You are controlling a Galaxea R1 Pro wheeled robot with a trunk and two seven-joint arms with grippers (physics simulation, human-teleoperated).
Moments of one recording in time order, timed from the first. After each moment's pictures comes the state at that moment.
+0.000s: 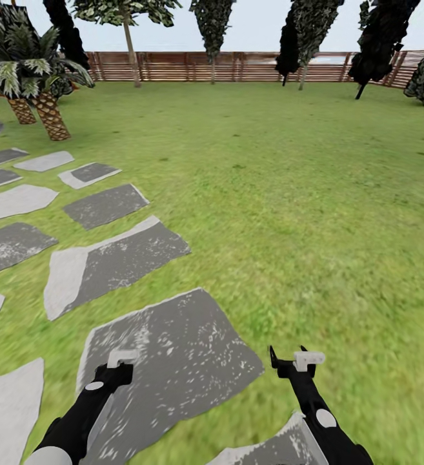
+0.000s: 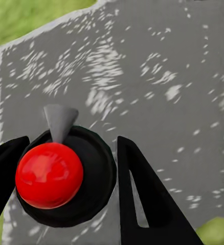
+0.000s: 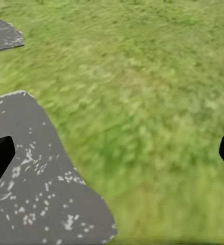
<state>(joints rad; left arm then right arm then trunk) -0.49 0.04 0.08 -0.66 -0.06 0.15 0.04 -0.39 -0.01 0.00 -0.67 0.00 -0.43 0.00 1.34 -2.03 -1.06</state>
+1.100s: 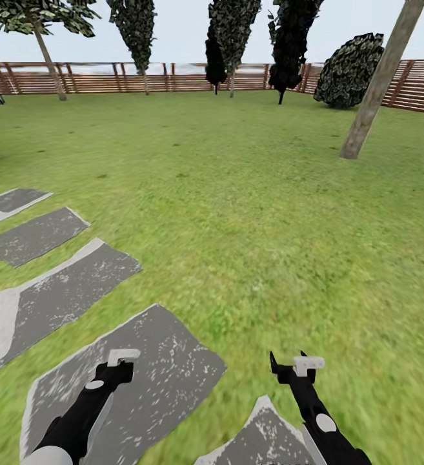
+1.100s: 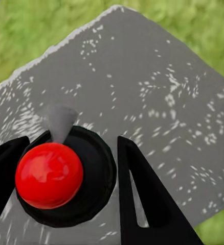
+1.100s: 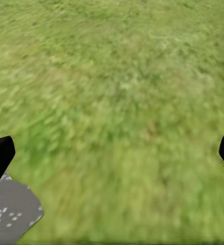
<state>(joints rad) -0.49 0.04 0.08 -0.67 -0.06 0.15 0.04 -0.39 -0.01 0.00 -0.63 0.00 -0.43 0.00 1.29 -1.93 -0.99</state>
